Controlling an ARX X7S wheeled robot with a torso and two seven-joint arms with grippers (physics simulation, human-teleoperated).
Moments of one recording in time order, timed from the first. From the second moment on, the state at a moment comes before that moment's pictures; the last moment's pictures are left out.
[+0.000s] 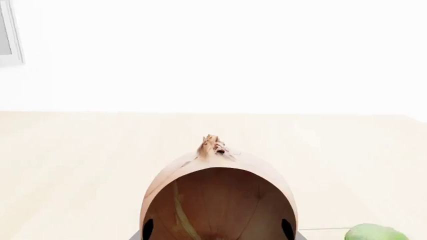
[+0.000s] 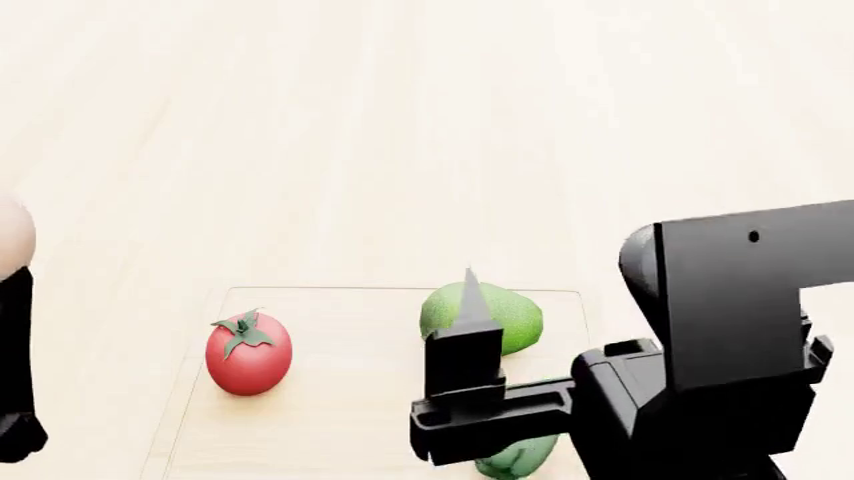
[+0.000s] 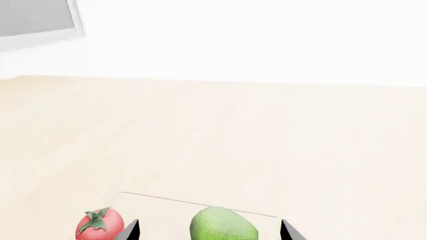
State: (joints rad) left arm -1.74 -1.25 1.94 0.92 -1.41 0.21 -1.19; right arm 0.82 0.73 -0.16 -0.71 1.86 0.99 1.10
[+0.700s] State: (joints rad) left arm -1.58 -0.90 2.00 0.66 -1.44 0.16 -0.90; right arm 0.89 0.79 -0.05 -0.82 1.92 0.93 1.20
